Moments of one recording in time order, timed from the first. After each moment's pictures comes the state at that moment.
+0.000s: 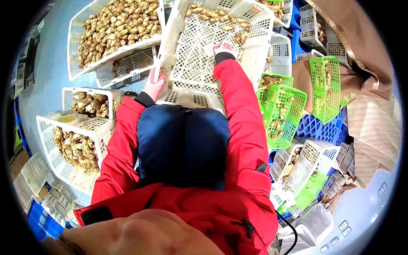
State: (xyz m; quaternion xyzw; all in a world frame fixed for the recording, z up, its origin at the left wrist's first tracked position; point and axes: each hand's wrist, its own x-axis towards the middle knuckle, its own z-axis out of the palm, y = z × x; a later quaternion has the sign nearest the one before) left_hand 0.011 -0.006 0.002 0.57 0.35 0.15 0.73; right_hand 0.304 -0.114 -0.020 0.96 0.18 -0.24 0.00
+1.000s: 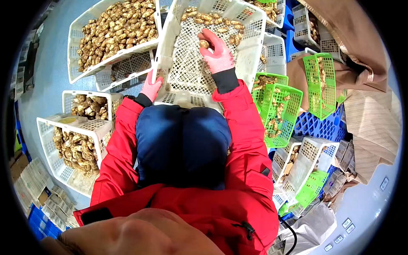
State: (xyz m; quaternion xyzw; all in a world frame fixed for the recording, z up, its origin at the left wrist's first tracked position) left_hand 0.009 0.000 -0.008 0.61 0.35 0.12 0.70; right_hand 0.231 -0.131 0.121 0.66 0.33 -0.23 -0.64
